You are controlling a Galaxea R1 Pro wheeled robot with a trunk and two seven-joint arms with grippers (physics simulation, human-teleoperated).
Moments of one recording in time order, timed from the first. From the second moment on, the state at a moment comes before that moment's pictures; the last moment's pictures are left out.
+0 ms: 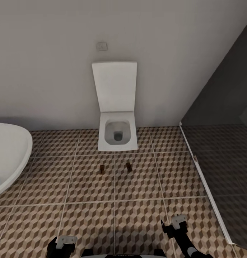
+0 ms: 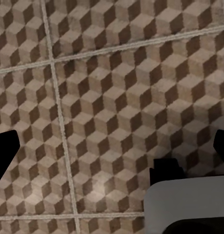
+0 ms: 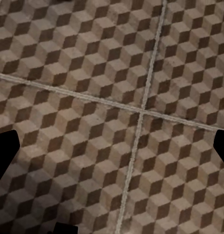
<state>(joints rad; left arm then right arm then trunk) -0.50 0.06 -0.43 0.08 0.30 -0.55 0.12 -0.56 -0.07 0.26 -0.02 0.05 -0.59 -0.09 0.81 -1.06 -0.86</state>
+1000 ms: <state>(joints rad) -0.50 0.06 -0.43 0.08 0.30 -0.55 0.12 -0.56 -0.07 0.26 -0.02 0.05 -0.59 -0.09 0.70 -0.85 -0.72</state>
